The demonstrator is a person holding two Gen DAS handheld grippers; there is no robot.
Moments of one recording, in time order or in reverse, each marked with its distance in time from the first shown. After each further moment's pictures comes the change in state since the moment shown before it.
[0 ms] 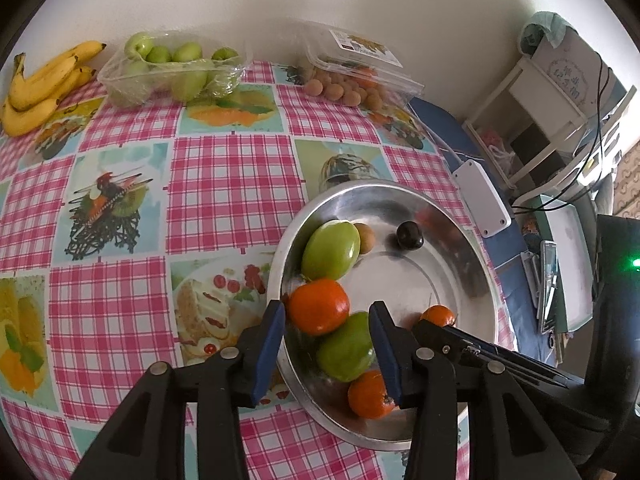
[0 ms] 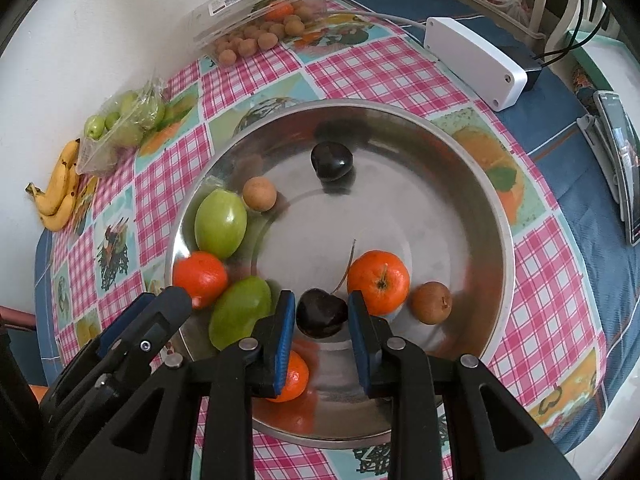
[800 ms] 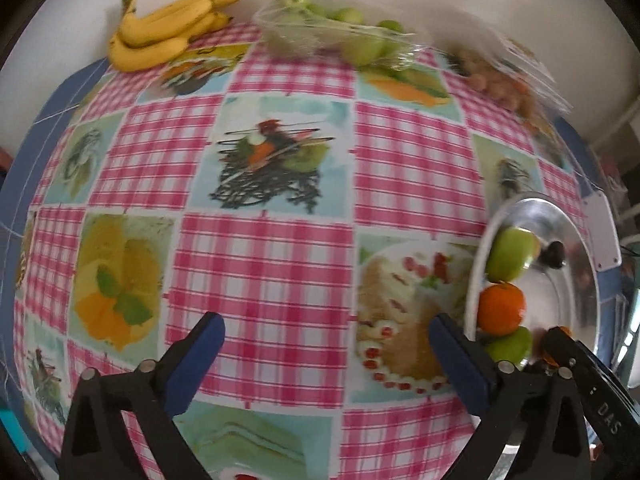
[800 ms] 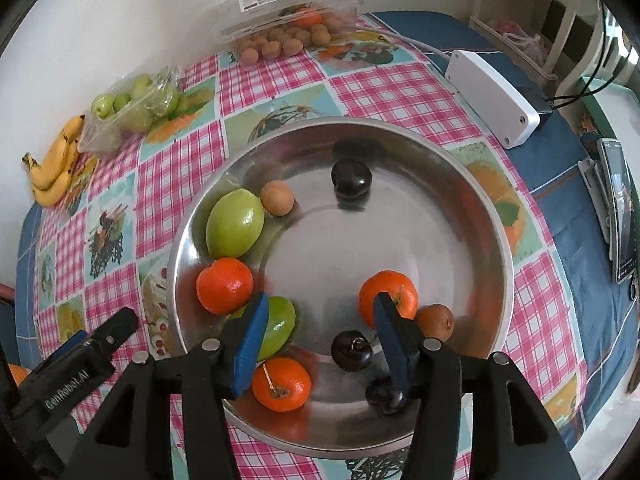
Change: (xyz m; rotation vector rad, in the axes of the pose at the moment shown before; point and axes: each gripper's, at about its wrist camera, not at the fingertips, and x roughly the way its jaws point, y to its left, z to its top) left arm -0.007 0.075 -0.007 -0.210 0.085 0.384; right arm 0.001 0.018 0.003 -0.121 -0.036 -0.073
